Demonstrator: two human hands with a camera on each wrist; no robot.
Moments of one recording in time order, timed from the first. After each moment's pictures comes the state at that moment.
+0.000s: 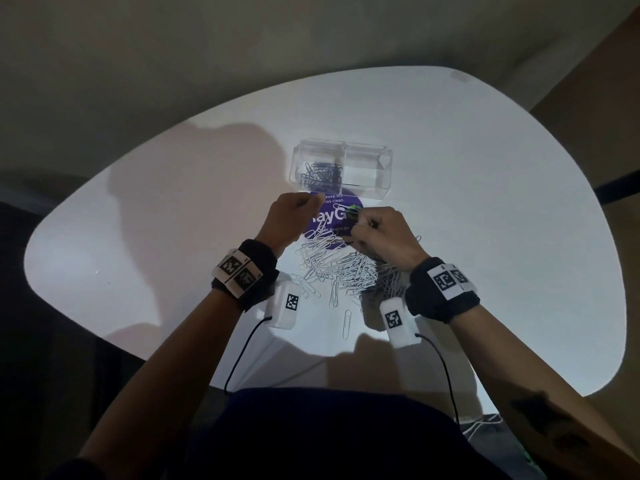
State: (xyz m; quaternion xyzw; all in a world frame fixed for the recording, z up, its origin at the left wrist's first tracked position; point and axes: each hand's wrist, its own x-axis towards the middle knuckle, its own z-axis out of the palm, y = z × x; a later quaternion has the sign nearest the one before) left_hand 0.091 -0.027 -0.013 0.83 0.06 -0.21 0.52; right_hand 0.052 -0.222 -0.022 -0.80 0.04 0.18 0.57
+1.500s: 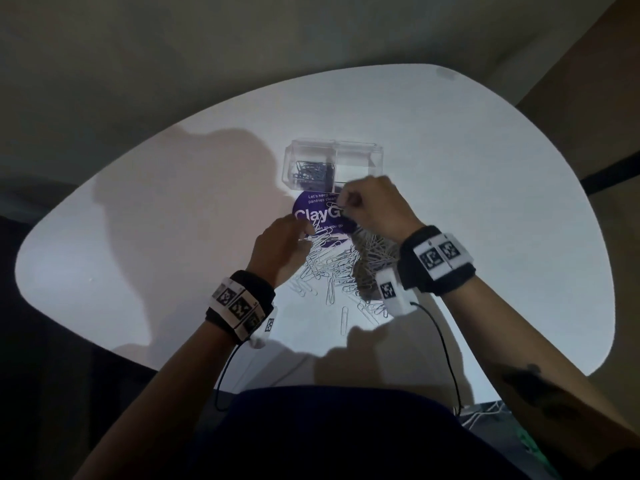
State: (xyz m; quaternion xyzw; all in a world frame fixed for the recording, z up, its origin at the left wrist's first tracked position) left_hand 0.050 -0.012 -0.029 0.95 -0.12 -0.14 0.25; right_hand 0.083 -0.216 0.012 -0.92 -0.07 0.15 0.34
